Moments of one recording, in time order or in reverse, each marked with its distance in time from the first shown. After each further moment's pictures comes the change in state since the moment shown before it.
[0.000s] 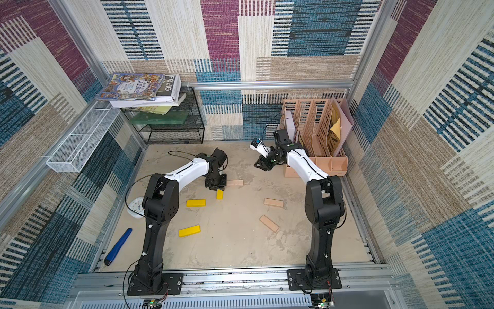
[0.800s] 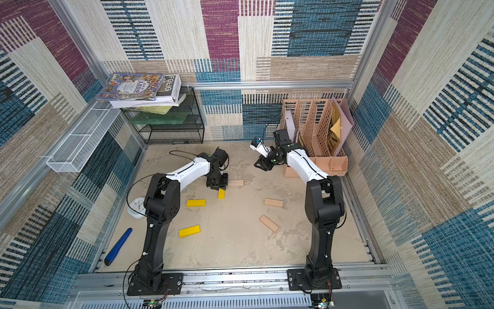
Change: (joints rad) left arm -0.008 0.018 0.027 0.000 0.013 -0.005; right arm 0.000 -0.002 -0.005 0.009 0.000 0.000
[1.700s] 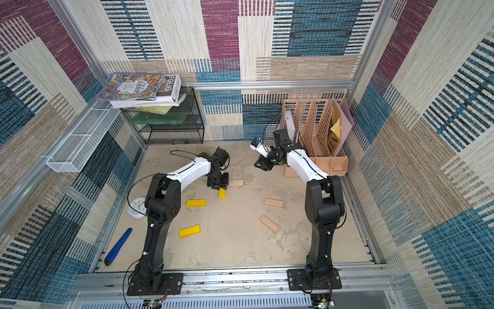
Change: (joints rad) left arm -0.004 0.007 0.014 0.000 0.001 -0.014; right arm 0.000 0.000 0.000 0.002 0.001 -0.006
